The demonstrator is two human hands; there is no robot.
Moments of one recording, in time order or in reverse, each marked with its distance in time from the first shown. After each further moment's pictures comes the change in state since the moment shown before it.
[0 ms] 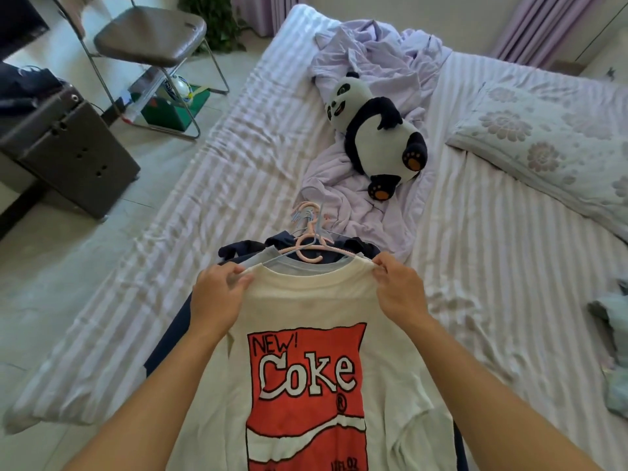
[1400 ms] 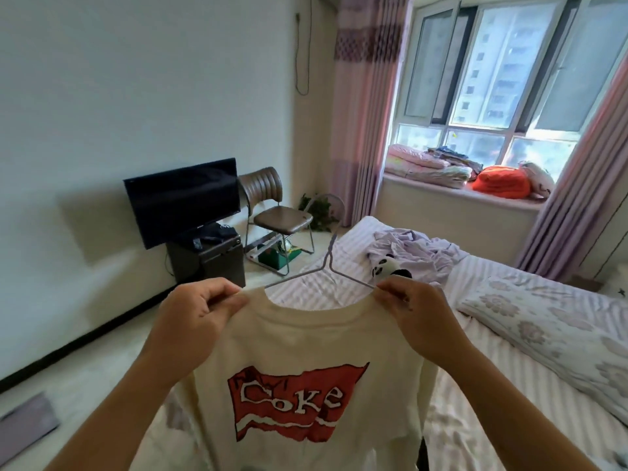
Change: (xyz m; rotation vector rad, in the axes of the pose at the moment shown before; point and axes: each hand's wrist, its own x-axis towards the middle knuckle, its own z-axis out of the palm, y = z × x) left_hand -0.452 0.187 -0.317 -0.173 0.465 0.379; right_hand -0.353 -0.157 -0.335 0.273 0.141 -0.822
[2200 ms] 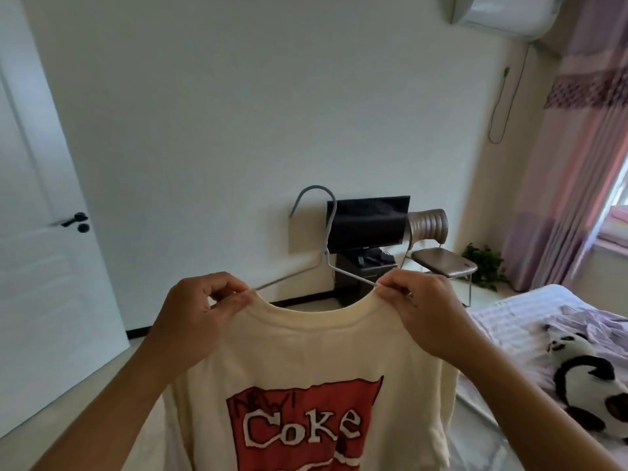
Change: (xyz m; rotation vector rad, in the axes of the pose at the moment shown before) left_hand -0.269 0.094 -0.207 0.261 0.528 -0.234; right_hand -0.095 -0.231 0.043 0.122 -0.335 -0.540
